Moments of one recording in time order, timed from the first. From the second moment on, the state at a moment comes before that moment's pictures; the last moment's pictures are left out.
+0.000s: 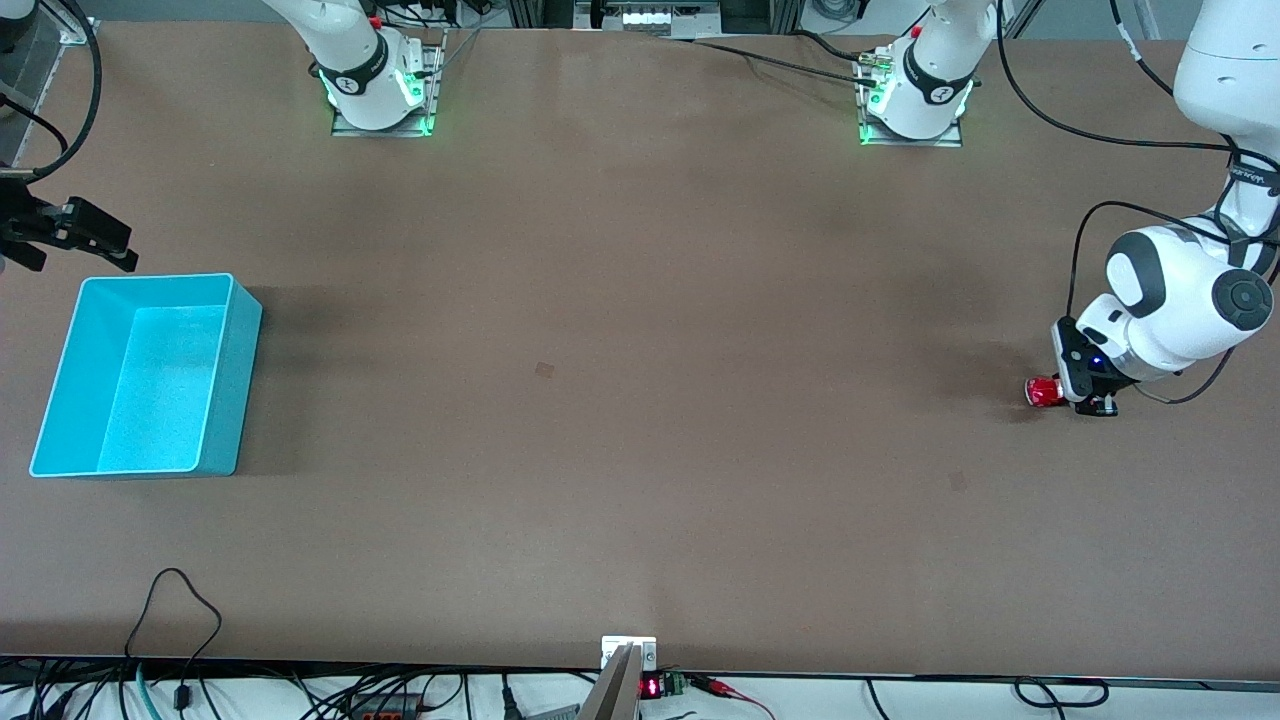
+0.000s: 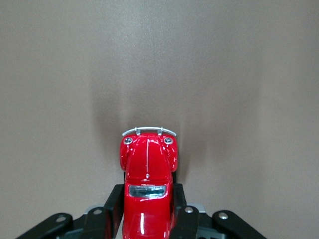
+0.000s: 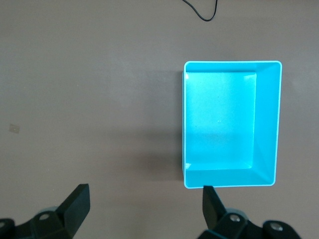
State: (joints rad) left arm 0.36 0.51 -0.06 -2.06 0.08 2.60 1.78; right arm 0.05 0.01 -0.11 -1.62 -0.04 1.68 -0.08
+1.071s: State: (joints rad) left arm 0.37 0.35 -0.07 -1.81 0.08 1.94 1.55; right arm 0.05 0.01 -0.11 -1.62 -0.04 1.68 -0.08
